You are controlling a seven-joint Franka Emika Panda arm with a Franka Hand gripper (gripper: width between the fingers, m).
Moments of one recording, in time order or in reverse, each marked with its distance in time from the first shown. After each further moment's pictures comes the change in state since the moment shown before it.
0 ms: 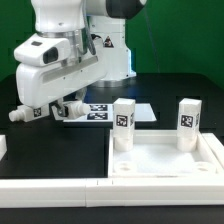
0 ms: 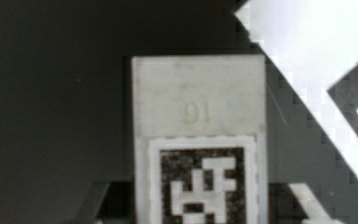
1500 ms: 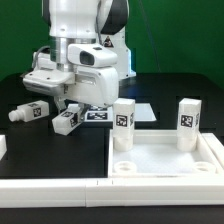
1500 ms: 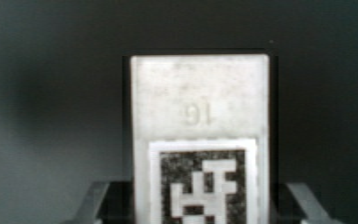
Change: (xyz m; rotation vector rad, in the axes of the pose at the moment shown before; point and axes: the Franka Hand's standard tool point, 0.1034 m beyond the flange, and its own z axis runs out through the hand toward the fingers) arm -0.003 -0.010 0.025 -0.159 -0.150 -1.634
